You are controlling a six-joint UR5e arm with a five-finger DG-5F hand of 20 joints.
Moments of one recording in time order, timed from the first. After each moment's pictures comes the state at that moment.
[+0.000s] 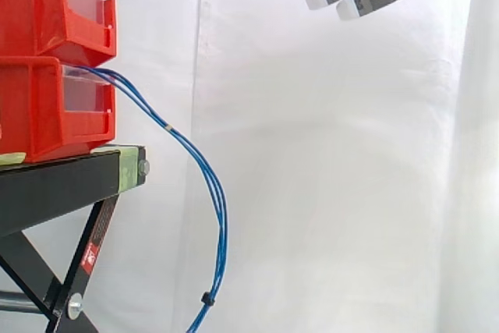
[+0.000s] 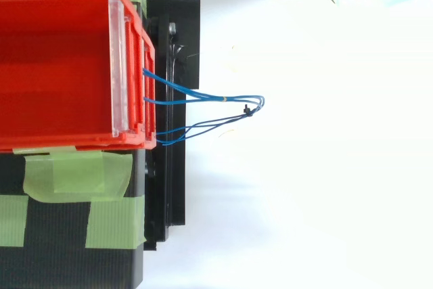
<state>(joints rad) 0.10 -1.56 -1.68 -3.17 -1.42 -0.27</state>
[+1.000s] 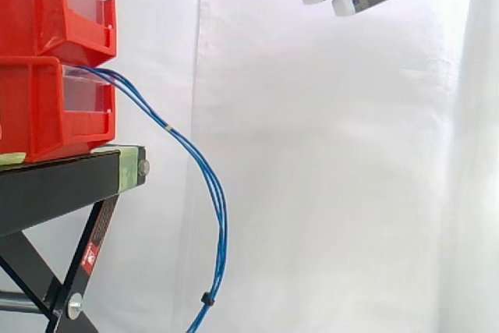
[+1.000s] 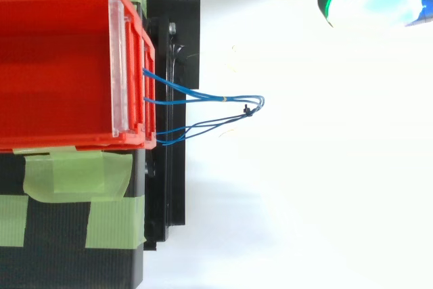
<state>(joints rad) 0.11 -1.56 -1.68 -3.15 -1.44 -0.19</state>
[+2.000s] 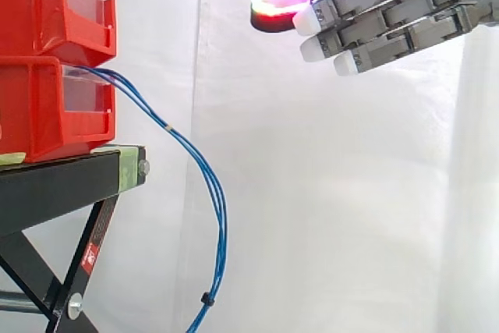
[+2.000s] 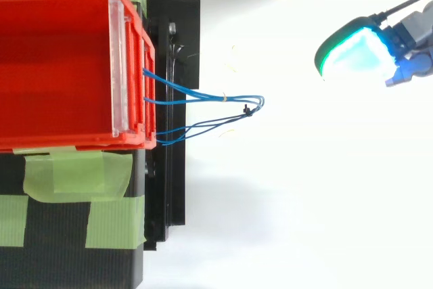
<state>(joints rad) 0.13 -1.56 -1.85 -2.95 -1.43 -0.13</state>
